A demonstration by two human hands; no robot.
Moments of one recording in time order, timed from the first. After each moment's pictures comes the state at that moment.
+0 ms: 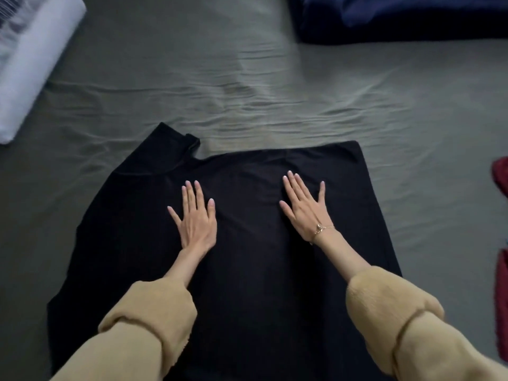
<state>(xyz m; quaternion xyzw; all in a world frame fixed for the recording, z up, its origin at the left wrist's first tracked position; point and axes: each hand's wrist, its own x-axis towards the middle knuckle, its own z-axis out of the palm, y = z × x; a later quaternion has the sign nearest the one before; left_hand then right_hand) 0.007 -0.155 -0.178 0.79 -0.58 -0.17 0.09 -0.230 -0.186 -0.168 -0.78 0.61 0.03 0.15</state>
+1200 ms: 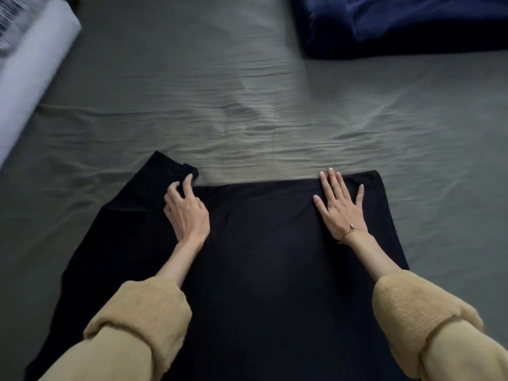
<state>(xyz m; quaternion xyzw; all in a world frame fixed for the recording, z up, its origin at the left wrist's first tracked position) 0.017 -0.258 -0.164 0.83 -0.53 -0.06 0.18 -0.278 -0.276 -0.183 -0.71 0.69 0.01 0.14</state>
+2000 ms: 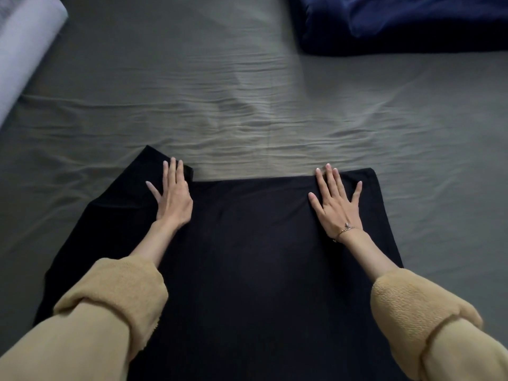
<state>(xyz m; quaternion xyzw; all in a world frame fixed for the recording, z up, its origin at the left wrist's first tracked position) 0.054 -0.291 -0.181 0.76 -0.62 -0.14 0.10 -0.276 -0.276 -0.183 -0.72 0.68 0.01 0.12</state>
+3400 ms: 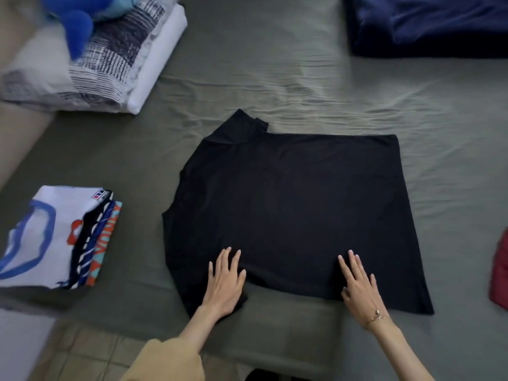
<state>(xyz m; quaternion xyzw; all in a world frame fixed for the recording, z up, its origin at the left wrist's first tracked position) 0.040 0.122 -0.119 0.74 -0.61 -0.27 -0.05 -0.250 0.082 -0.123 -0.72 0.63 0.12 0.27</state>
